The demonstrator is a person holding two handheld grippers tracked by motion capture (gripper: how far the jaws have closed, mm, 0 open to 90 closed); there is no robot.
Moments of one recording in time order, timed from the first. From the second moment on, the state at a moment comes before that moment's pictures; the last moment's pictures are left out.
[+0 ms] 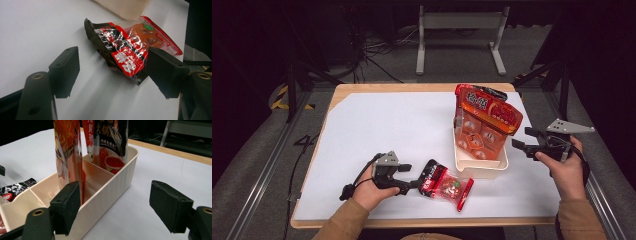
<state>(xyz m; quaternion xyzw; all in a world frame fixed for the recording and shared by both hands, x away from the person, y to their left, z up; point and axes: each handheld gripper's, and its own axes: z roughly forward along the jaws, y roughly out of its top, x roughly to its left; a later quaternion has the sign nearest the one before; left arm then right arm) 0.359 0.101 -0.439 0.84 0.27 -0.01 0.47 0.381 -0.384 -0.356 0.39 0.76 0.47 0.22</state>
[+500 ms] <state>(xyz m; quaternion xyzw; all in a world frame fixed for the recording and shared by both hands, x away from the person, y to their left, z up) 0.357 0.088 -0.452 0.86 0.26 -0.04 0.44 0.382 -0.383 -0.357 0.39 0.76 0.48 0.21</state>
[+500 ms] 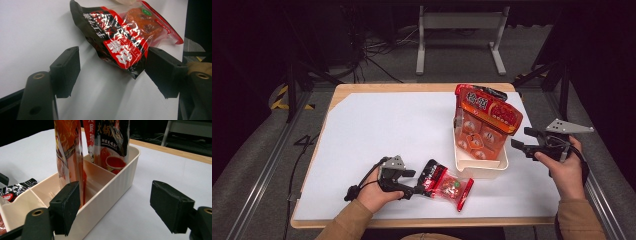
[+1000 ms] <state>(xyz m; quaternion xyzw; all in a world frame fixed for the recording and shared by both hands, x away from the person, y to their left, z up) 0.357 0.081 -0.457 0.86 0.25 -0.07 0.44 0.382 -0.382 -0.358 0.39 0.76 0.47 0.22</state>
